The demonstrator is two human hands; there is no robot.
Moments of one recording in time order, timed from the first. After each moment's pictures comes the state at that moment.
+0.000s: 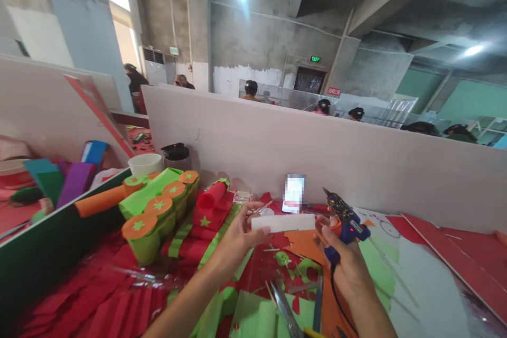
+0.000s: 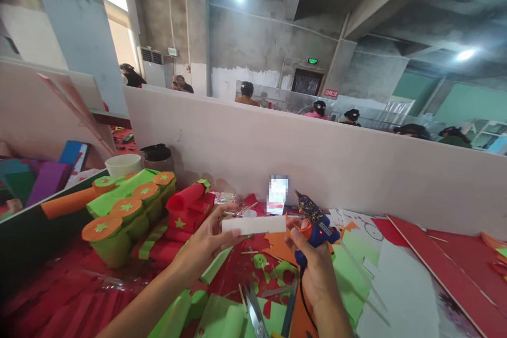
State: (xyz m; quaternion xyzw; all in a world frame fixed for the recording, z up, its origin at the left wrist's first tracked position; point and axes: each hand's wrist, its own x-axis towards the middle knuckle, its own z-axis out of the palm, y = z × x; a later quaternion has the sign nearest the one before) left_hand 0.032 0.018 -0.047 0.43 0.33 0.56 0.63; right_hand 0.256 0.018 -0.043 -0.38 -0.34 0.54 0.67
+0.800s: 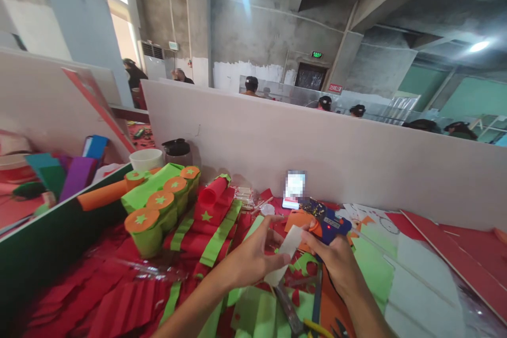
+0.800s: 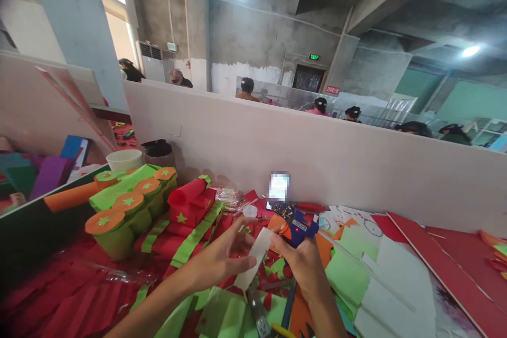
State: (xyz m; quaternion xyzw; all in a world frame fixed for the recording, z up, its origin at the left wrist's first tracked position) left_hand 0.045 0.003 -0.049 0.63 0.35 0.40 0.57; right_hand 0.250 0.013 -0.043 -0.52 -0.55 0.41 0.50
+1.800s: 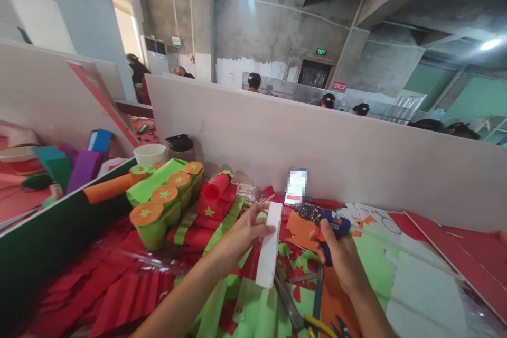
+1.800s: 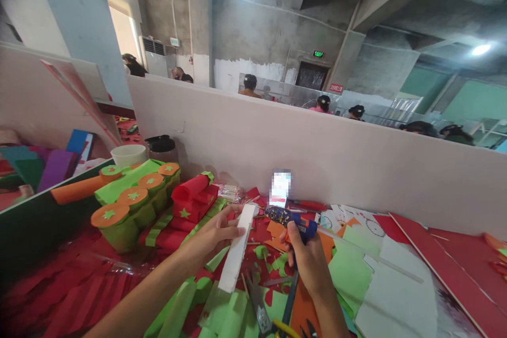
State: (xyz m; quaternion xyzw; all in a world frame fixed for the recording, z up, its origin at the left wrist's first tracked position) left_hand 0.032 0.015 -0.039 0.41 0.35 0.47 0.70; right_hand 0.261 0.017 -0.056 -0.50 -0.57 0.41 0.51
